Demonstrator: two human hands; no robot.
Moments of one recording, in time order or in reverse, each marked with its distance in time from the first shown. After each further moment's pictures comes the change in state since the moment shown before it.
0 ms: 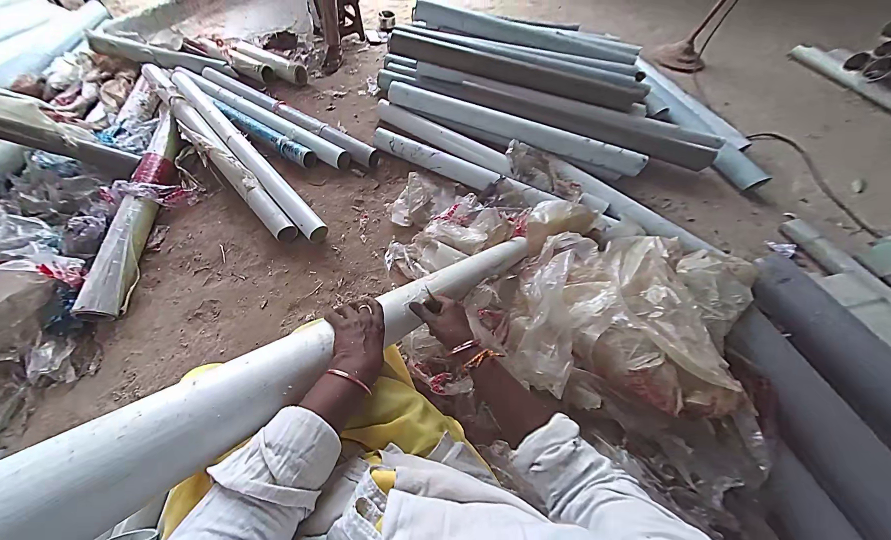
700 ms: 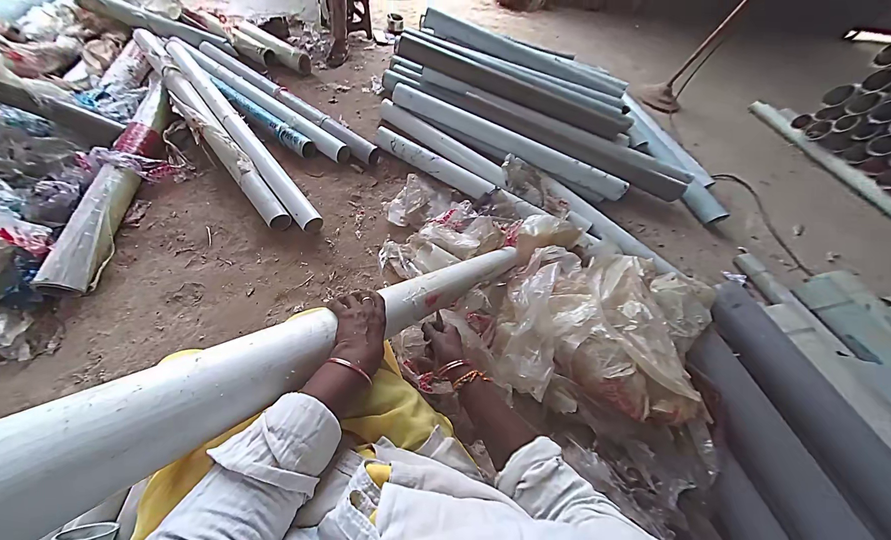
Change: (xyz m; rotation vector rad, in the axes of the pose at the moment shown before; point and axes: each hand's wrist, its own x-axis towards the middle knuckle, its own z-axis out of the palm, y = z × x) left_hand -0.001 -0.004 0.006 -0.045 0.036 0.031; right_hand -0.015 0.041 0.034 0.312 0.067 0.283
